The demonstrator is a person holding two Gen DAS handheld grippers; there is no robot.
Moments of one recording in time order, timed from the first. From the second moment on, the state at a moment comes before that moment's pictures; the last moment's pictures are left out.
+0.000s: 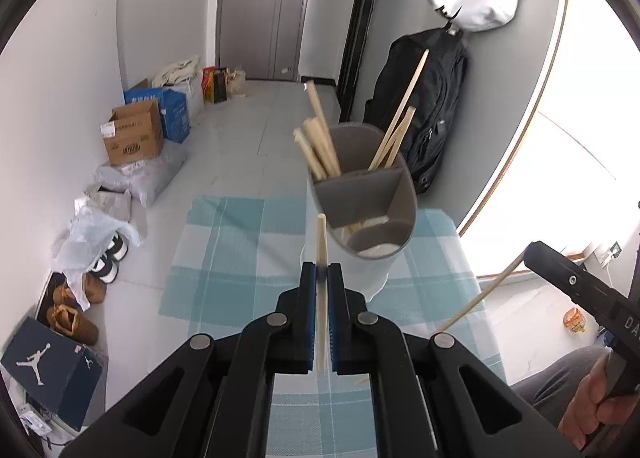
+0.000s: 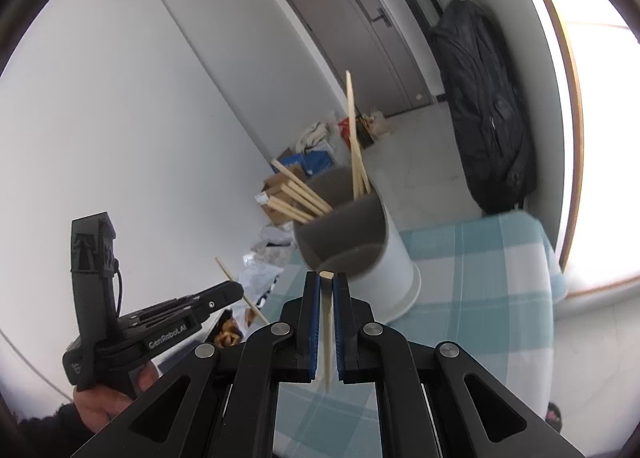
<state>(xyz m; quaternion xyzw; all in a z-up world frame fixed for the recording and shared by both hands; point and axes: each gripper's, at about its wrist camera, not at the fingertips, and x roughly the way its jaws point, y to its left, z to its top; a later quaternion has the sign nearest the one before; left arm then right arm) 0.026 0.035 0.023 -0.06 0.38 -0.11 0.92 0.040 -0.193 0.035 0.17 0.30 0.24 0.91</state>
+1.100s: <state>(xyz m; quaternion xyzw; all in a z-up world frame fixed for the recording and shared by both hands) 0.097 0.016 0.146 -0.06 0.32 -0.11 0.94 0.159 -0.181 0.196 0.08 0.23 0.23 0.94</state>
